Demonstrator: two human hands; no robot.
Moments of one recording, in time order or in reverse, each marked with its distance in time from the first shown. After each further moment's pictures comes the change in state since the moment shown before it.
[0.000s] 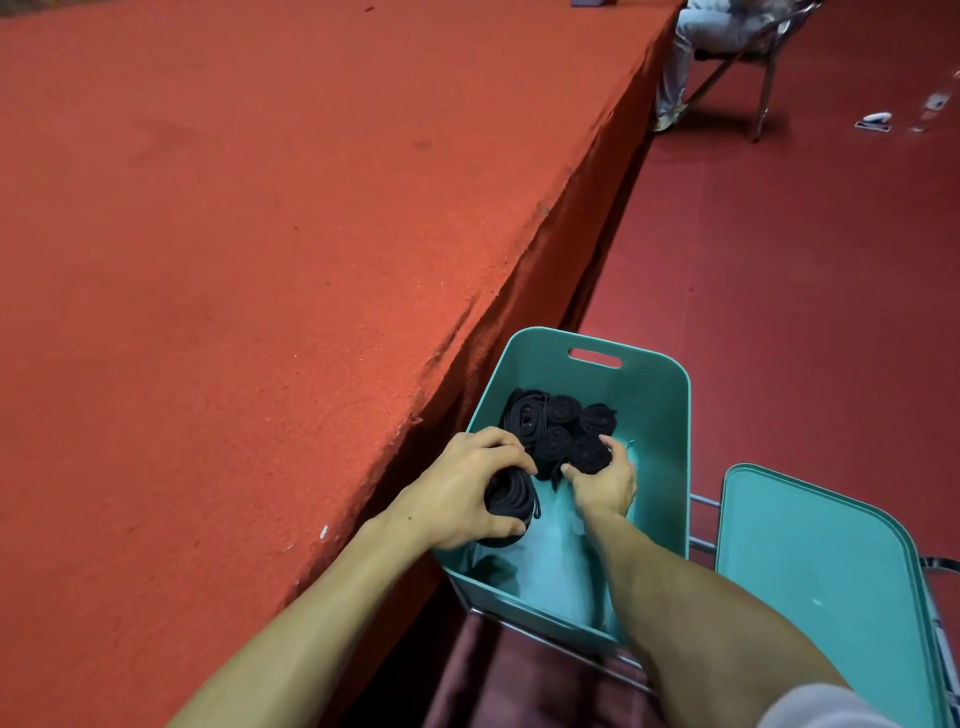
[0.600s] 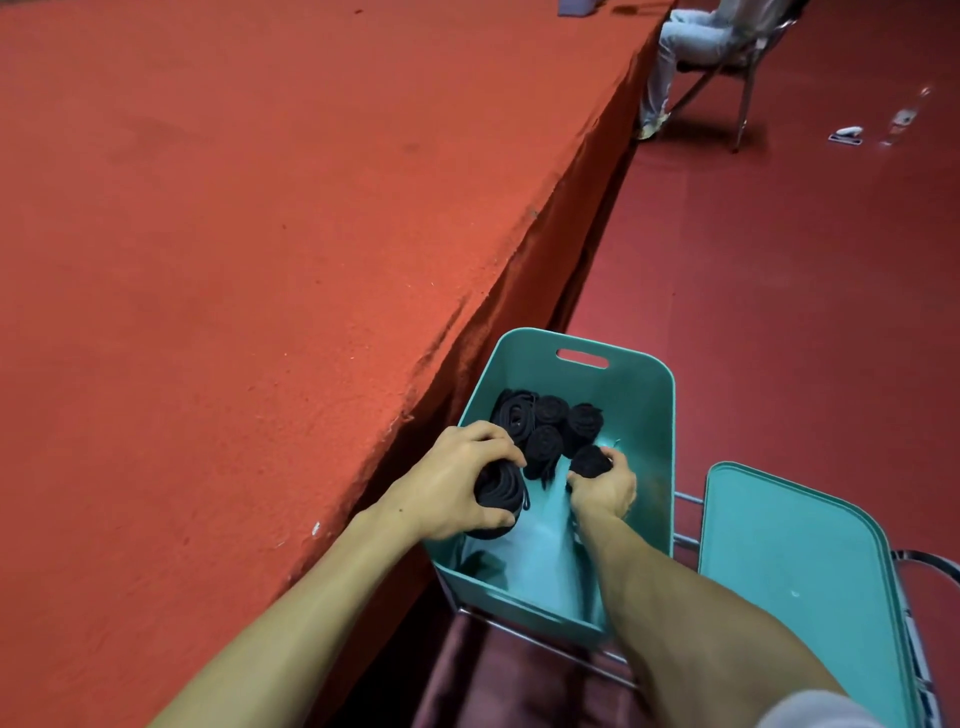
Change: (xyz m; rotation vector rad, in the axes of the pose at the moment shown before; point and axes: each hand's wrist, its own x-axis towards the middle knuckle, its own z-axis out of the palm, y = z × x) left_hand 0.002 -0.008 0.002 -0.021 0.023 0.030; right_hand -0.010 -0.004 -0.010 0.036 0.124 0.126
